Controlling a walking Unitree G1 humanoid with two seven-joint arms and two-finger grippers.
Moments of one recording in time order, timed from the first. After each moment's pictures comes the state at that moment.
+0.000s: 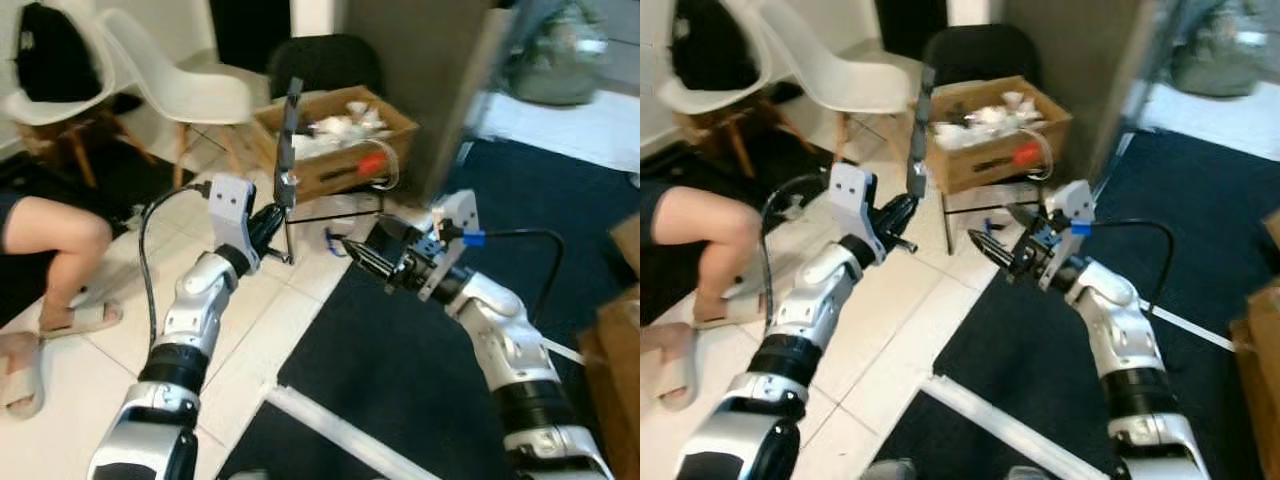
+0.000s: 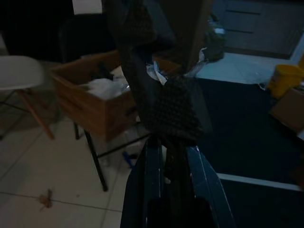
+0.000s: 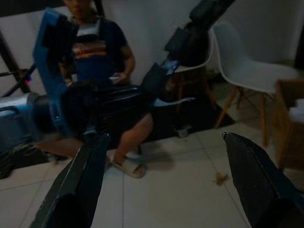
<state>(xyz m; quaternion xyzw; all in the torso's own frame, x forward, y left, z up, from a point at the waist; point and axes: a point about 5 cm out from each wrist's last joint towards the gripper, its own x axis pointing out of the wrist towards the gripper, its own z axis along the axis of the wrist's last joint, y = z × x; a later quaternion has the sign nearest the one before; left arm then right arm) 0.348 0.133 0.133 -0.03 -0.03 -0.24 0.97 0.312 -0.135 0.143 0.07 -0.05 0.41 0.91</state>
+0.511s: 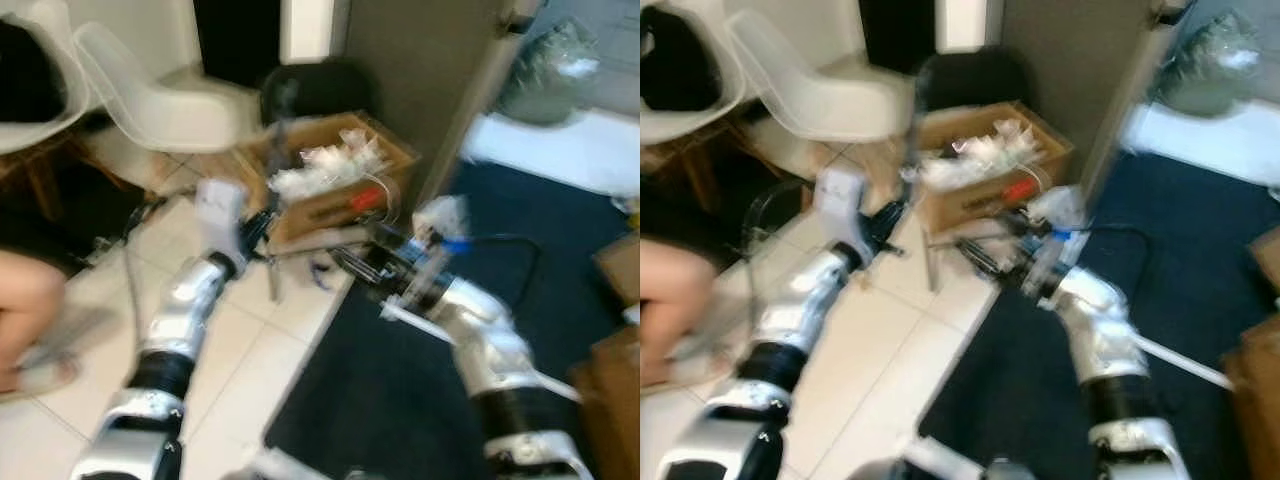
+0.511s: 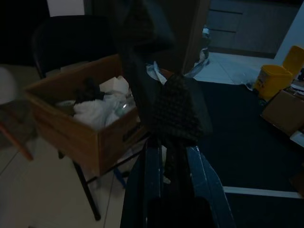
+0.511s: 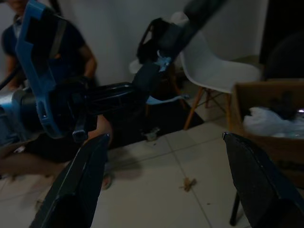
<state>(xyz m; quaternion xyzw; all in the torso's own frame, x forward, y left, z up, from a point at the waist) 0.347 0.131 0.130 -0.03 -0.02 -0.25 0.97 0.313 -0.138 0.140 0.07 -0.04 0.41 0.91</state>
